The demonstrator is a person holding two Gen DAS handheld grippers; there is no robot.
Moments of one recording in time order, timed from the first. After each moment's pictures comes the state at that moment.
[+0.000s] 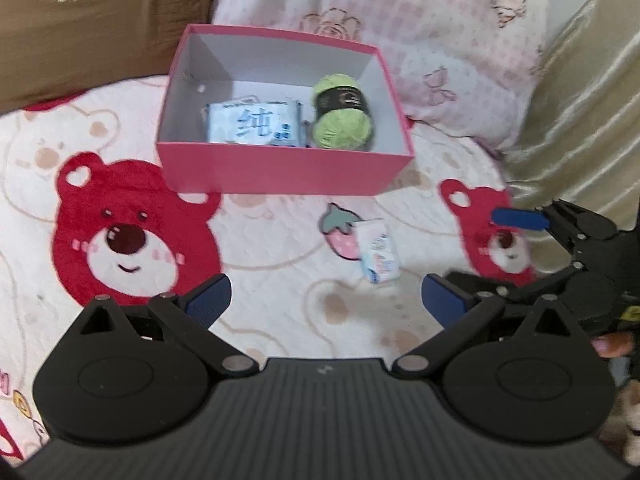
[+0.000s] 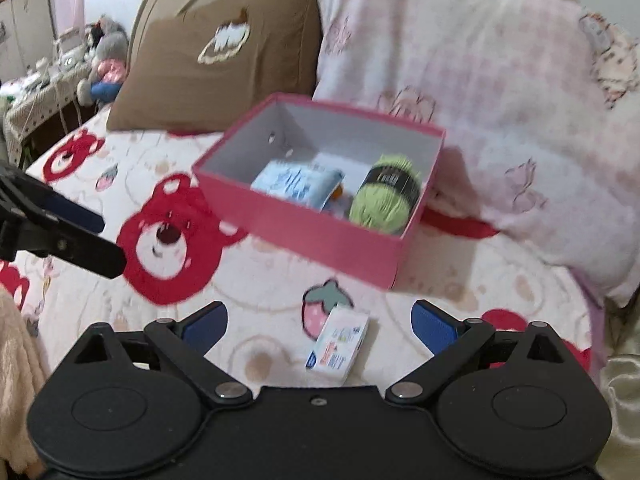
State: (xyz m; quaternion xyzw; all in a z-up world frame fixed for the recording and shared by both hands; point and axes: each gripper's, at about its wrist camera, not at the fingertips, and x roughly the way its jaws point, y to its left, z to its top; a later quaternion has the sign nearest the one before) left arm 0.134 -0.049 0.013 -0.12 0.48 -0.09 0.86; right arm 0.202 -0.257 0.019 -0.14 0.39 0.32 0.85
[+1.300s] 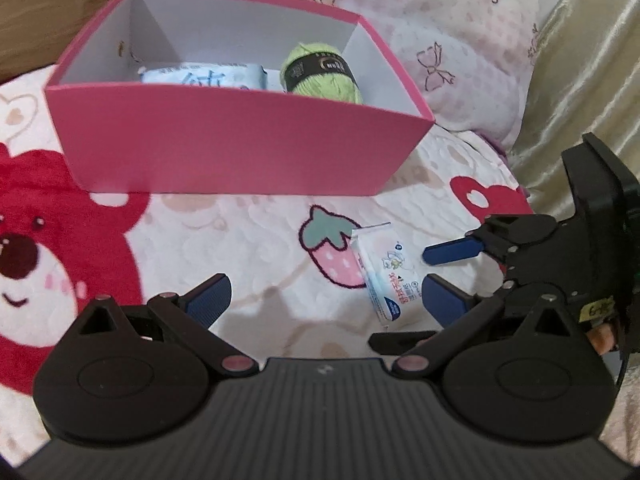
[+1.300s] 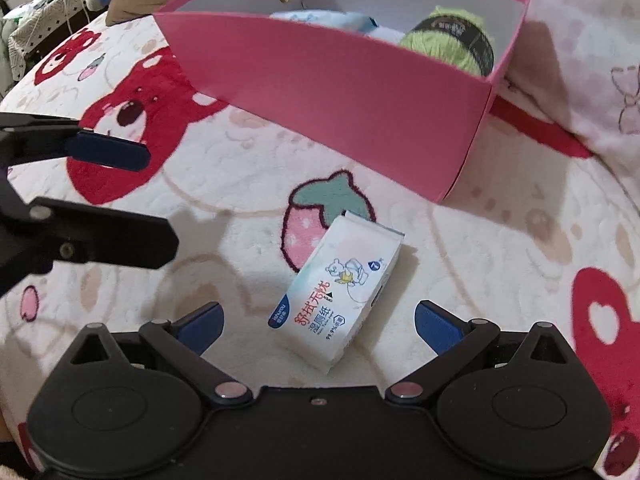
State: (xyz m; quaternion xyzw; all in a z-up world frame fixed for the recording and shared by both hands) left arm 0.178 -0.084 -0.120 -0.13 0.41 -0.15 0.89; right arm 0.261 -0.230 -0.120 -0.20 0.48 0.35 0.78
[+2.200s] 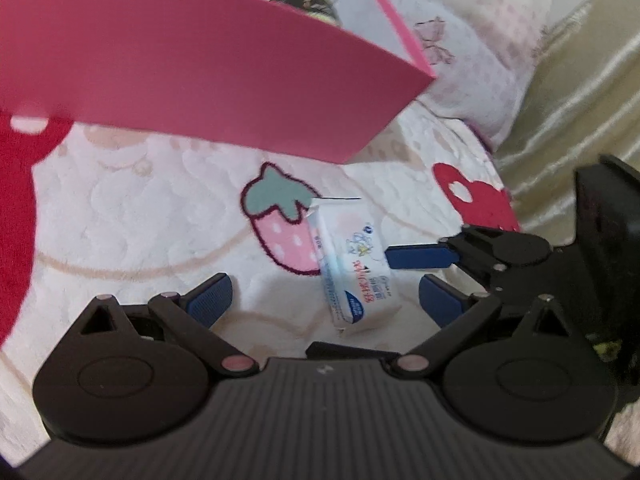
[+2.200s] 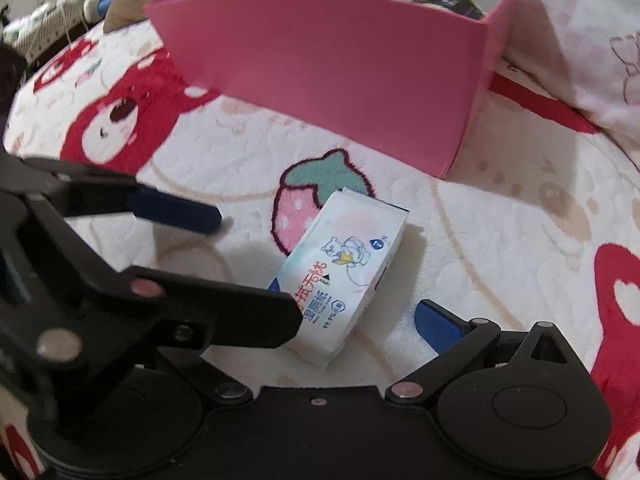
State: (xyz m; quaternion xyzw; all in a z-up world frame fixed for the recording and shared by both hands) left arm 0.200 -0.111 -0.165 -0.22 0.44 -0.17 0.85; right arm 0.261 -0.244 -0.140 -0.16 0.48 0.36 0.79
